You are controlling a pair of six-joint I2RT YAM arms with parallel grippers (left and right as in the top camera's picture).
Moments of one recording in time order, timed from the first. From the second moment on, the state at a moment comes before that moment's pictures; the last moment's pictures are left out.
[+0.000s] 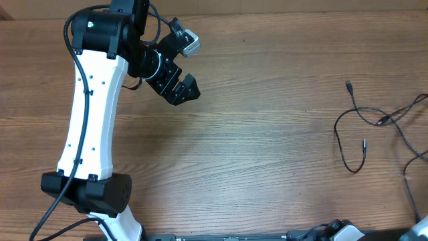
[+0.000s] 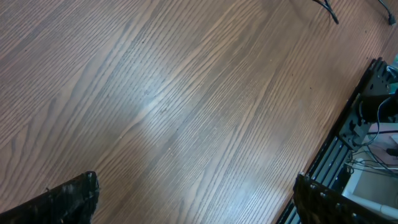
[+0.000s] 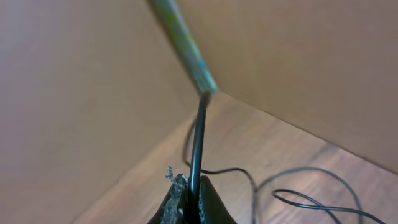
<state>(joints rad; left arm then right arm) -0.18 1.89 2.22 -1.66 0.51 0.57 -0.92 1.35 1.30 -0.30 -0.37 0.31</state>
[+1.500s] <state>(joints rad) -0.18 1.89 2.22 -1.66 0.51 0.57 -0.96 1.58 1.30 -0.42 -0.72 0.37</state>
